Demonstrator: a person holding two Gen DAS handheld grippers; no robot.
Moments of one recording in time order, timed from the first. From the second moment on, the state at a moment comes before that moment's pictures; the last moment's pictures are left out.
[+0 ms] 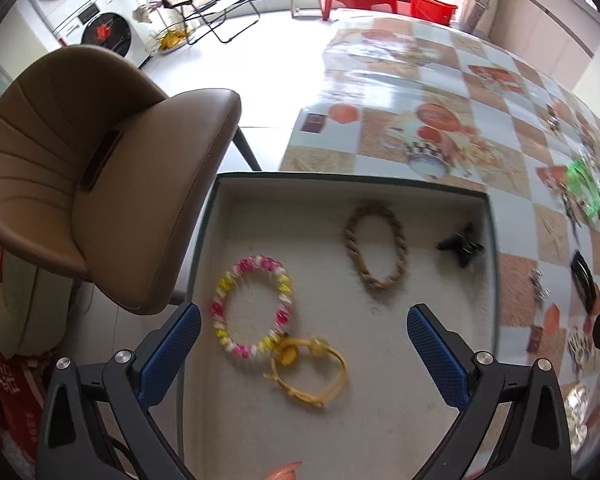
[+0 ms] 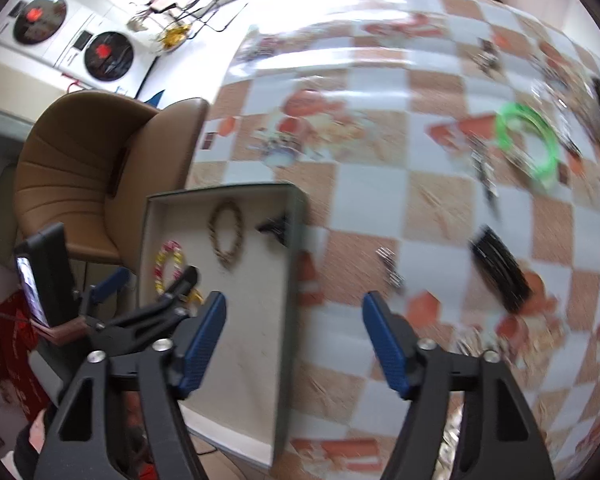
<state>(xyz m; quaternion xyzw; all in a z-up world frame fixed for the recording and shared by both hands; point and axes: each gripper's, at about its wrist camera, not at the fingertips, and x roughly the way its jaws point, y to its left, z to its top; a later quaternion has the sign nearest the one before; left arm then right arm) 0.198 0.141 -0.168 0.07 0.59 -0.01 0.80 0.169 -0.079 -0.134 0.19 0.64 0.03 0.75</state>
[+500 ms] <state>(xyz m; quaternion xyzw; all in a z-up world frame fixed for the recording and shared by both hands) 0.146 0.059 -0.132 0.09 0.59 -0.12 0.79 0.058 -0.194 -0.135 0.23 0.65 -0.13 0.71</state>
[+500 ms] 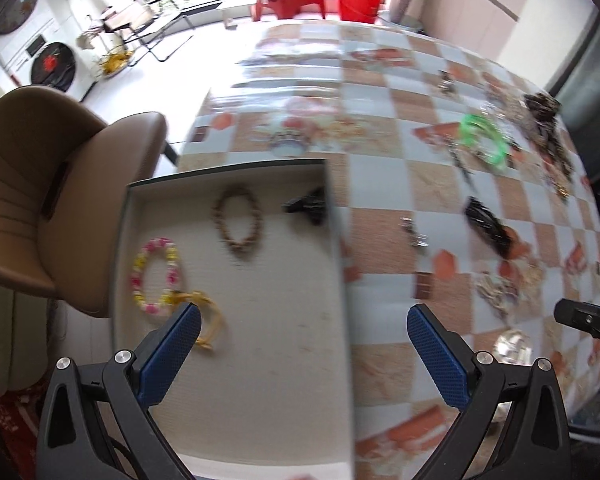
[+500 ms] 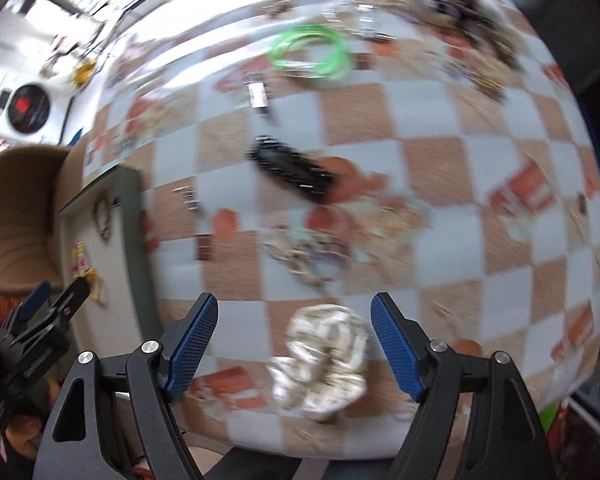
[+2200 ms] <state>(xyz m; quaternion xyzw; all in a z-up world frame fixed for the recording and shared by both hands) 0.039 -0.099 -0.208 0.01 0.69 -0.16 0.71 0.171 -0.160 -0.215 -0.10 0.66 0.06 0.74</state>
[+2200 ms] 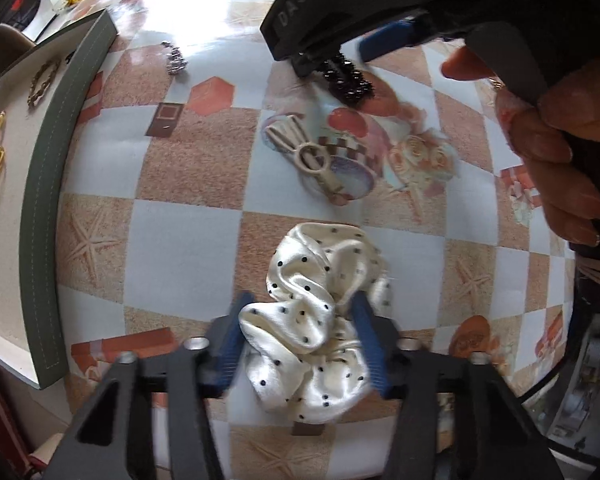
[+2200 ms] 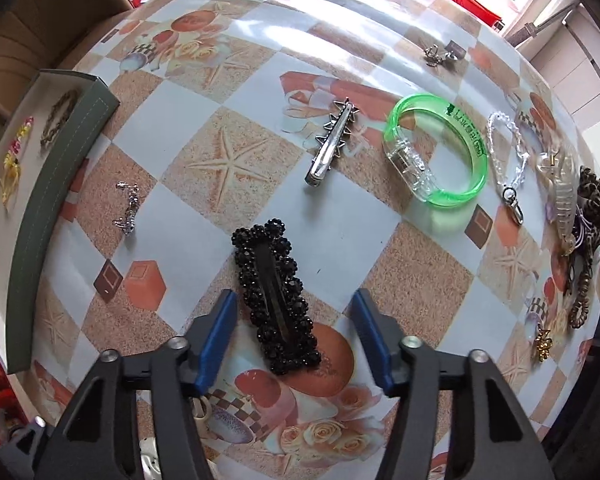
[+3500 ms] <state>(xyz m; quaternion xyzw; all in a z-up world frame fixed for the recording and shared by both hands) 0.037 -0.036 -0.099 -0.04 0.61 -0.13 0.78 0.090 -0.240 -0.126 0.11 0.67 0.06 0.73</state>
